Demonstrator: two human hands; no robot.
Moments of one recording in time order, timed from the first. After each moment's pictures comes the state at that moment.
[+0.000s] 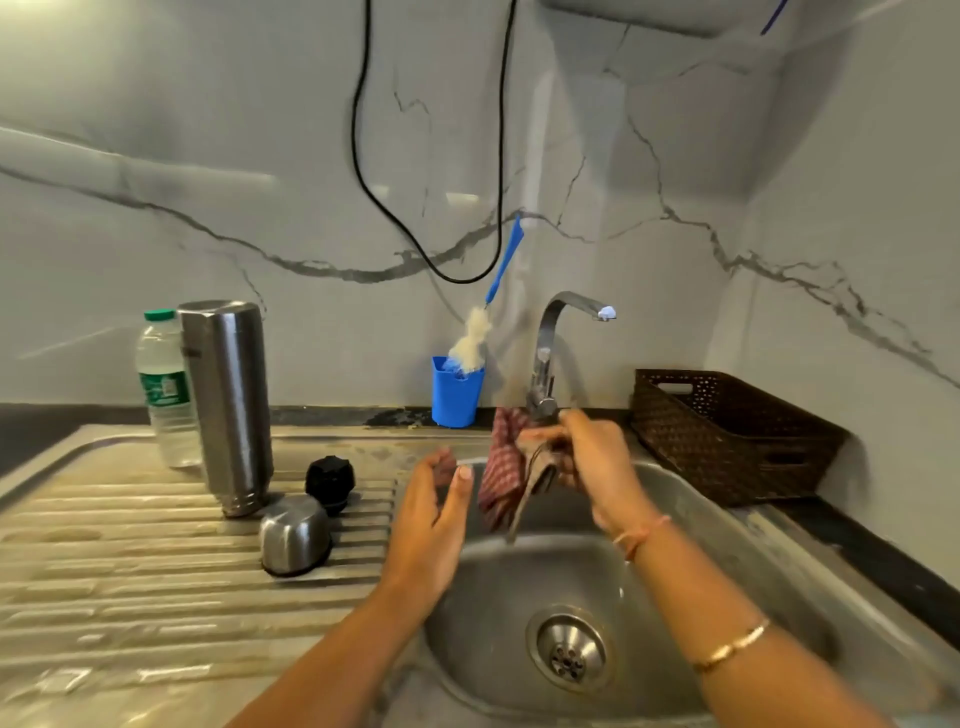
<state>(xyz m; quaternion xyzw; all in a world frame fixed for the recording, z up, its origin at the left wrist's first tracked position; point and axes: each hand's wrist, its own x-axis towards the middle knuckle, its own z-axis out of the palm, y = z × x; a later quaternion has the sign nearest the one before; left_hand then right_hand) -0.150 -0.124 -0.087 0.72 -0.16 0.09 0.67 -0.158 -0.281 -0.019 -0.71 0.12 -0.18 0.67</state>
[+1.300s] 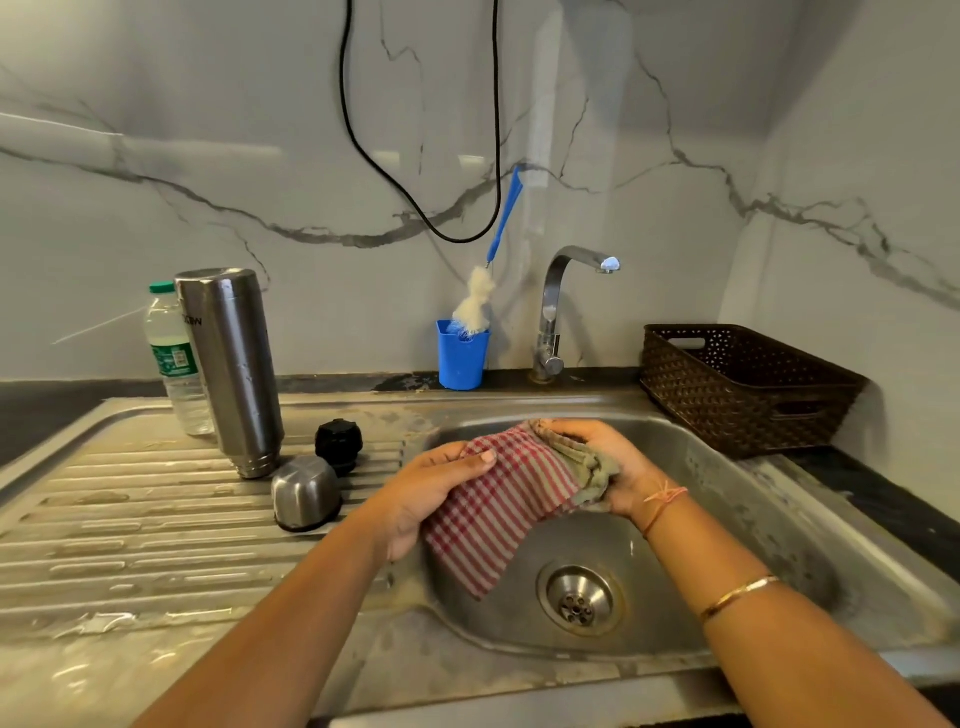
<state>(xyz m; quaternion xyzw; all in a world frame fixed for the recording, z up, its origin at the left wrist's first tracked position) -0.151 -0.104 -0.066 0.68 -0.12 -0.24 0.68 -0.158 -0.310 -0.056 -0.59 0.05 0.10 0.80</state>
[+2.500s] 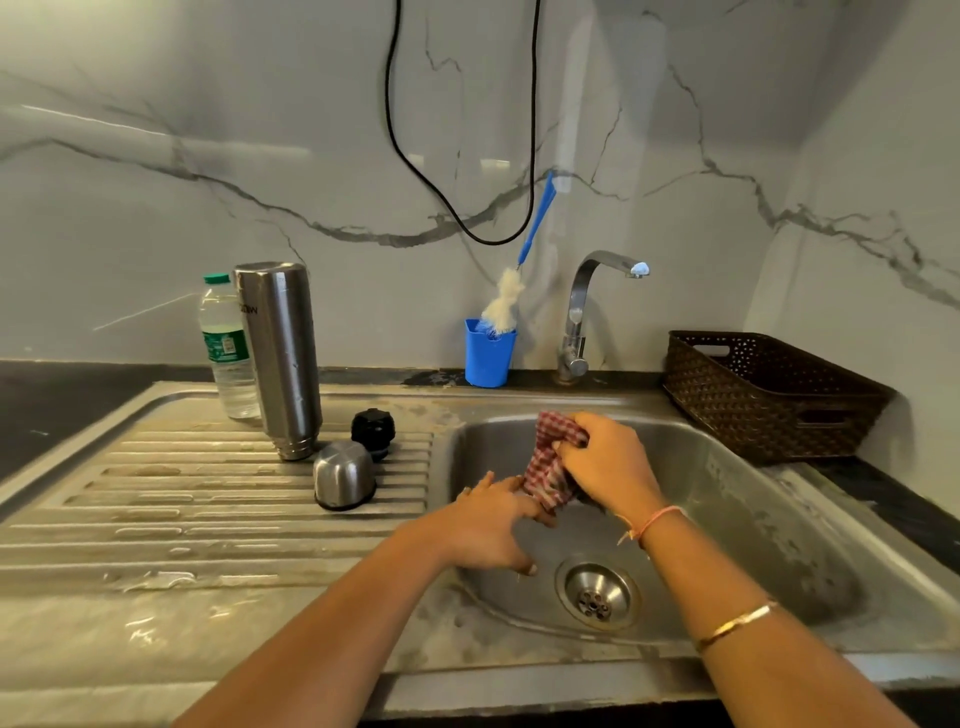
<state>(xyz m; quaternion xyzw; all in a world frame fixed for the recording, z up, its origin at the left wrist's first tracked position) -0.159 -0.118 -0.091 0.90 -0.38 -0.12 0.16 -0.180 -0.273 -0.058 -0.92 0.08 -0.18 0.34</state>
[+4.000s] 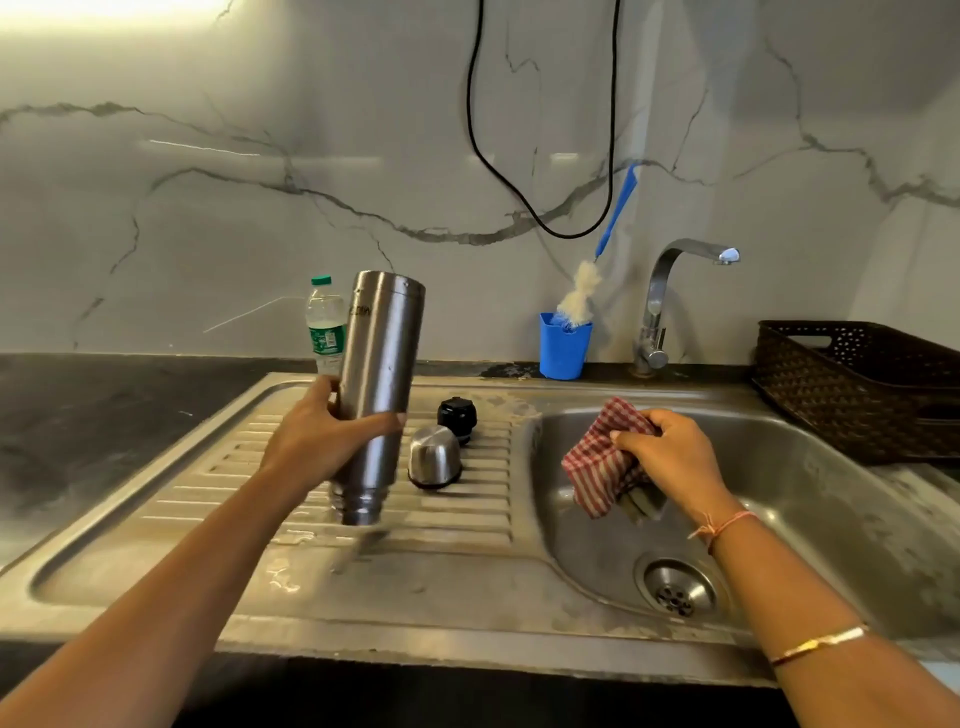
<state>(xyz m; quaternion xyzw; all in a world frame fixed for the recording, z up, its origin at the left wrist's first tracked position) -0.181 0.071 -0.030 0.88 0.03 0.14 0.45 -0.189 -0.243 -0.057 -0.84 0.11 -0.16 0.51</state>
